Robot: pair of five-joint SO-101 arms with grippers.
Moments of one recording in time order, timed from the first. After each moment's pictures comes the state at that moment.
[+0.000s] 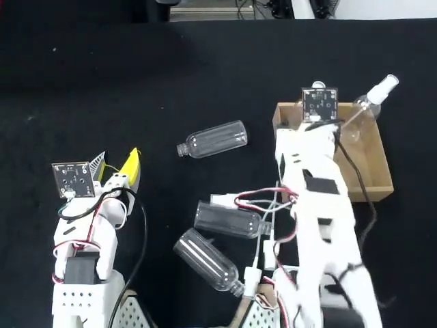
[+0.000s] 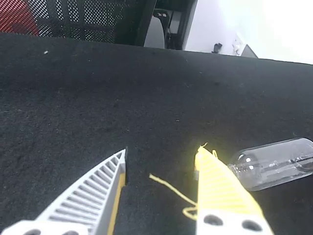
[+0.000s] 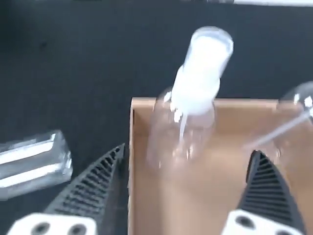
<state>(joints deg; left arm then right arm) -4.9 -103.4 96.0 31.4 5.1 6.2 -36.8 62.7 19.6 5.9</state>
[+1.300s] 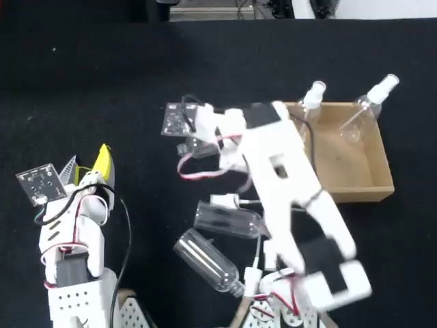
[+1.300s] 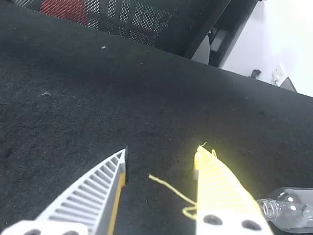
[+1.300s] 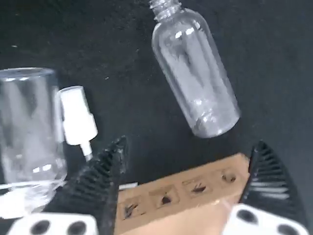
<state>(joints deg) -15.7 -103.4 96.0 31.4 11.5 -18.5 -1.7 10.9 74.6 64.5</state>
